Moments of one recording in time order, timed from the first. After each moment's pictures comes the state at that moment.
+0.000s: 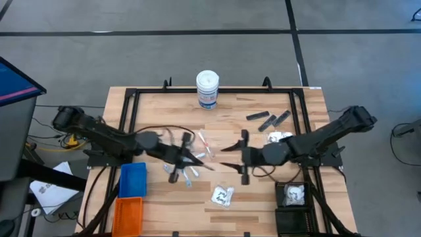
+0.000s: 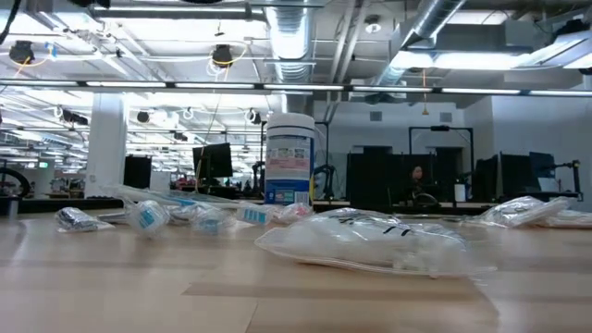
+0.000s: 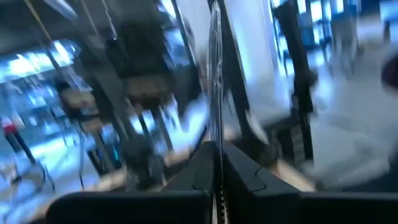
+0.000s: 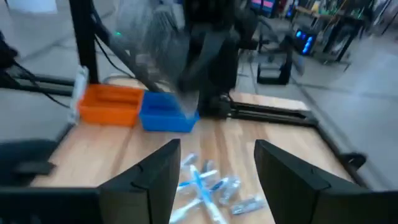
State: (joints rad) left arm -0.25 1.25 0.64 0.73 0.03 0.29; right arm 0.41 1.38 1.07 0.05 0.47 -0.06
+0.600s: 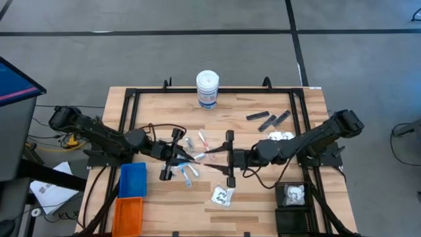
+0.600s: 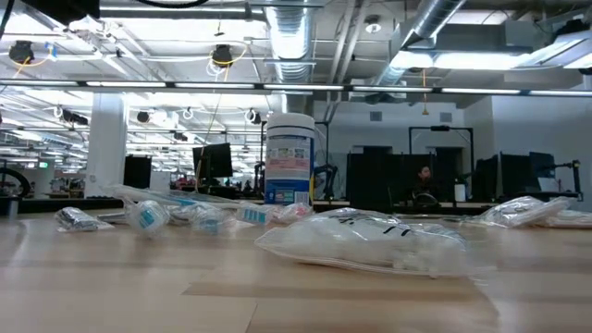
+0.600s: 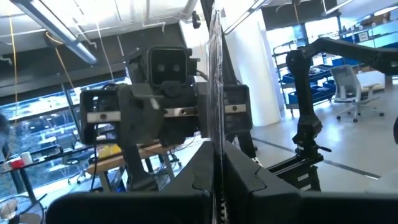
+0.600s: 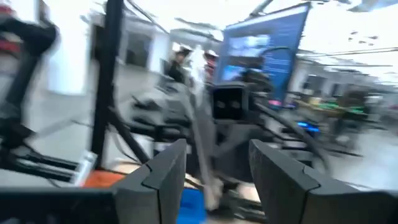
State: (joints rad) left arm -0.26 1.20 0.54 0.95 0.05 0.27; right arm 0.34 1.56 1.07 0.63 0.27 -0.23
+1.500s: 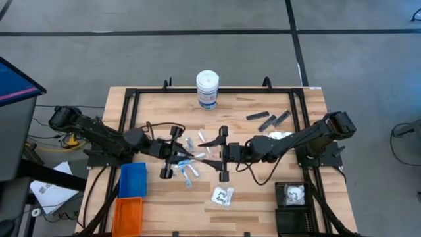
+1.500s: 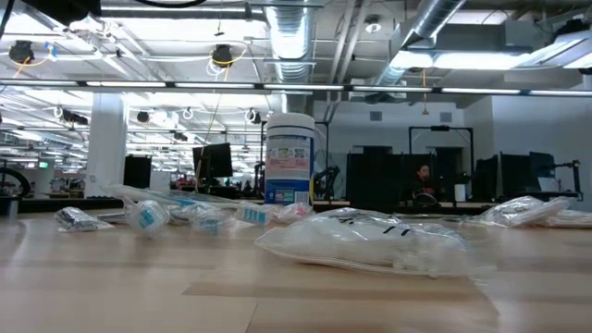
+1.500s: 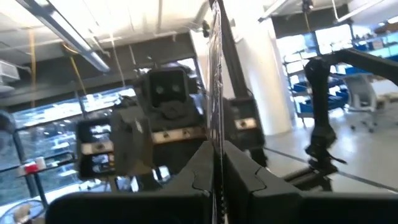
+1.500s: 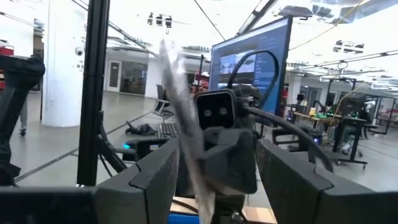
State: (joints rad) left arm -0.24 1.20 0.54 1.01 0.02 0.27; right arm 0.30 1.64 1.07 0.82 0.24 -0.18
